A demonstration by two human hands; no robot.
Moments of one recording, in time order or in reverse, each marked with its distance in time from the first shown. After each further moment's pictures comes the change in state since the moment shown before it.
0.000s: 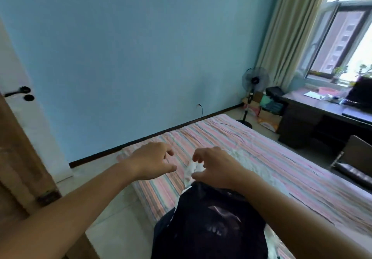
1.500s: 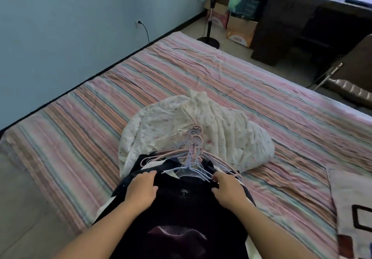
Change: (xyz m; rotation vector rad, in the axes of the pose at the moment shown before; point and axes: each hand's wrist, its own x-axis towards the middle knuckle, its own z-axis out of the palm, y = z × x) left_hand 0.428 0.006 0.515 0.068 -0.408 -0.147; right_hand 0.122 0.547 0.336 0.279 -0.227 0.782
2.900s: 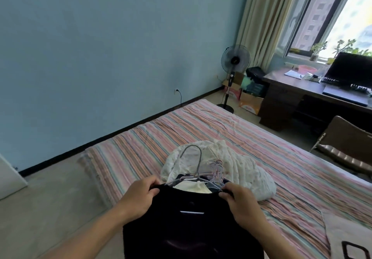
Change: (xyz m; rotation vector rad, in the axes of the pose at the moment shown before) left_hand -0.349 -0.093 -0.181 -0.459 0.309 0.227; right_hand -0.327 -0.154 -0.080 0.168 0.356 -0.444
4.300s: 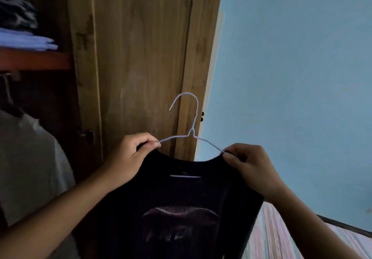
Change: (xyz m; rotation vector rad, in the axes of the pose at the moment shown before) left_hand -0.445 0.069 -0.268 0.141 1.265 -0.152; right_hand -0.066 -0.473 -0.016 0.463 -0.475 -1.086
